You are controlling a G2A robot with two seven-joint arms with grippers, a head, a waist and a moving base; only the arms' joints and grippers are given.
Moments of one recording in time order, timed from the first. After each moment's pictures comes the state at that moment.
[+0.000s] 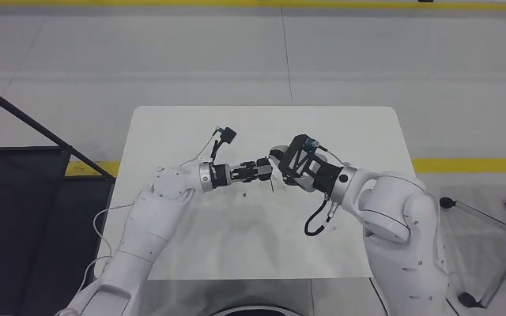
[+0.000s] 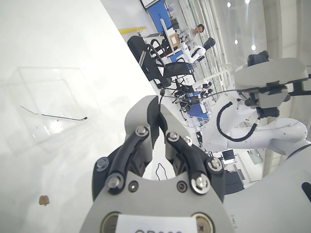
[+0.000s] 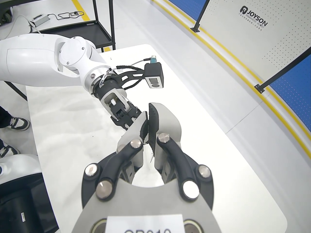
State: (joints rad) left arm 0.85 -1.35 -1.21 -1.10 -0.11 -0.61 -1.07; right arm -1.05 -1.38 1.32 -1.98 -1.09 -0.70 0.86
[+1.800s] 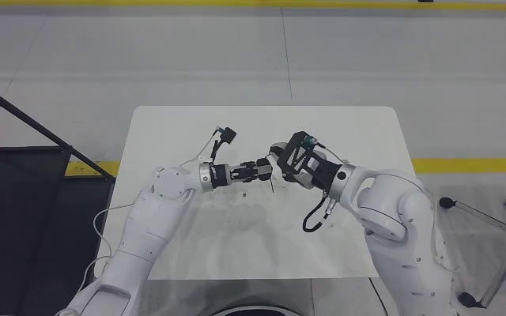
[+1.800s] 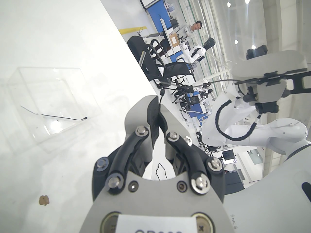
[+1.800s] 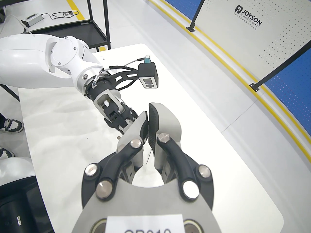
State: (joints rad) left arm 0.85 -1.35 -1.21 -1.10 -0.11 -0.61 -1.07; right arm -1.02 -1.30 1.25 -1.96 -1.10 -0.62 0.80
